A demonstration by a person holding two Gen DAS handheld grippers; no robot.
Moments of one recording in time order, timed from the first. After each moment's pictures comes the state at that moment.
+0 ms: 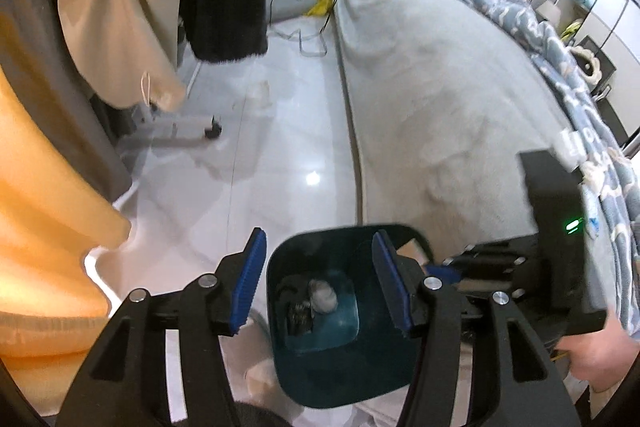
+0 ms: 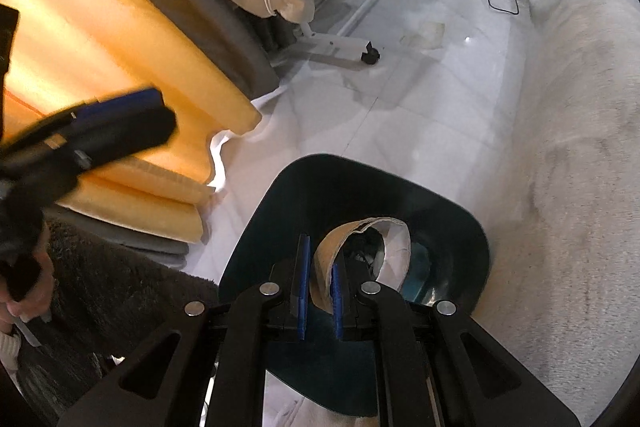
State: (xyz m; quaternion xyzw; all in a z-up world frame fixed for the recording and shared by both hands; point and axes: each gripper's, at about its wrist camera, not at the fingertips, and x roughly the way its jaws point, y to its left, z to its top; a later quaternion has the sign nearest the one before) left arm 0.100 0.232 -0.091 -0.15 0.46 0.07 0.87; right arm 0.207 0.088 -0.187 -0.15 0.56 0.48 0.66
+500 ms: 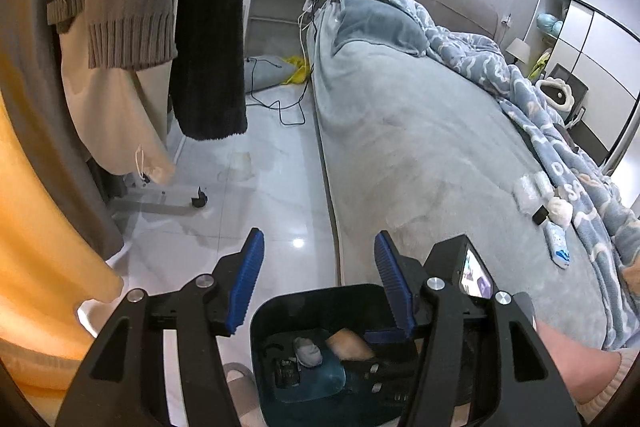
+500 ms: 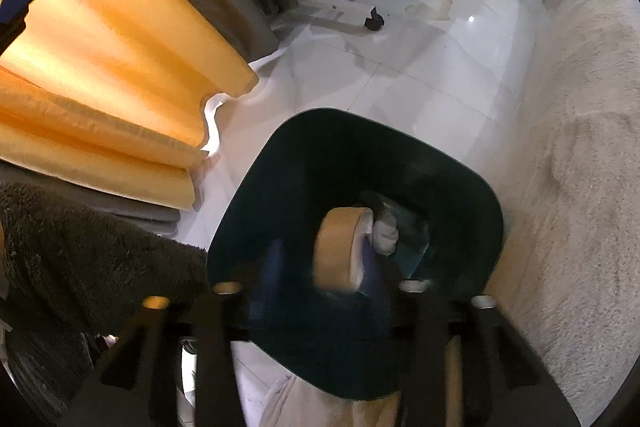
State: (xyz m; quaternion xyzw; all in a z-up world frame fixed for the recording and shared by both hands) left arm 0.090 0.220 -0.048 -0.14 0.35 0.05 0.92; right arm 0.198 0.092 -0.206 -0.19 0.59 0.47 0.63
